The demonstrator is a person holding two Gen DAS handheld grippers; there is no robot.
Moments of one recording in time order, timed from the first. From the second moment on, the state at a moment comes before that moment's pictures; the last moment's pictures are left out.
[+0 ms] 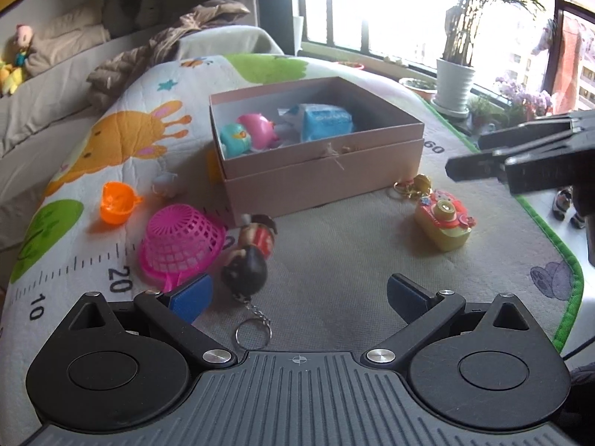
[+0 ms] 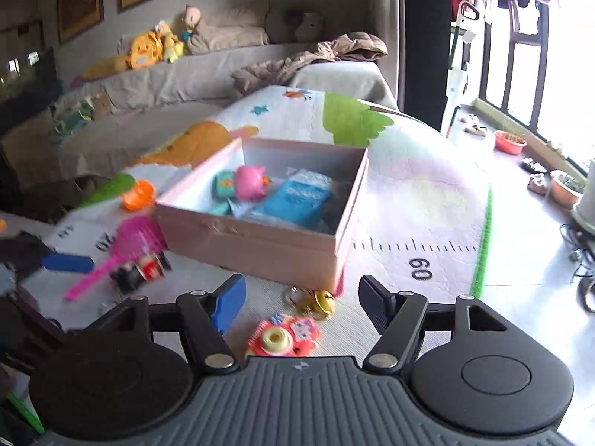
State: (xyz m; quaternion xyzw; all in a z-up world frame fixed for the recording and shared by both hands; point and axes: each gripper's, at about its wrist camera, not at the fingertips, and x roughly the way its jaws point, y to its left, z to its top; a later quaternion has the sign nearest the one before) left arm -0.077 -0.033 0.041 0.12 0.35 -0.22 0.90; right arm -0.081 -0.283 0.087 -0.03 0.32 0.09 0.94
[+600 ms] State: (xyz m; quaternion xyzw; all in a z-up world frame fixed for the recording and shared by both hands) left arm -0.037 -0.038 0.024 0.10 0.35 -0.13 0.92; right arm -0.069 -0.270 0.033 0.03 0.37 0.10 0.93
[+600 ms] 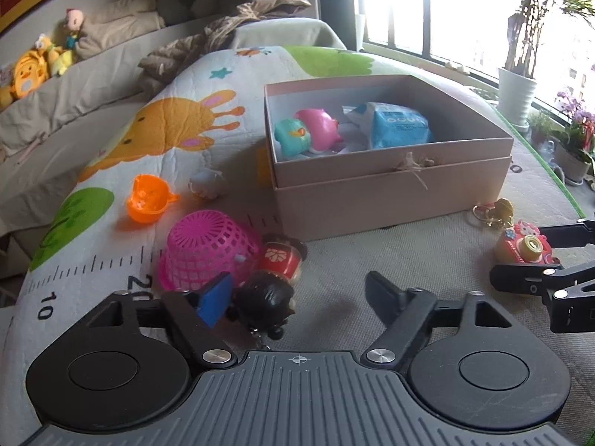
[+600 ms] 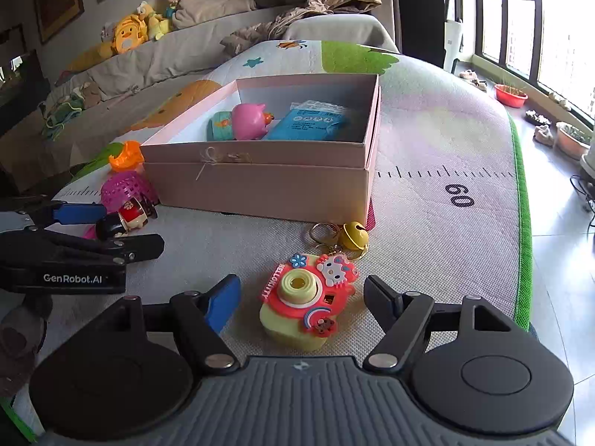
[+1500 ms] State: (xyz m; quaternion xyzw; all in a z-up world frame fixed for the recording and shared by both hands) left arm -0.081 -0.035 0.050 0.15 0.31 -0.15 0.93; right arm -0.119 -0.268 0.113 -0.01 0.30 0.16 0.94
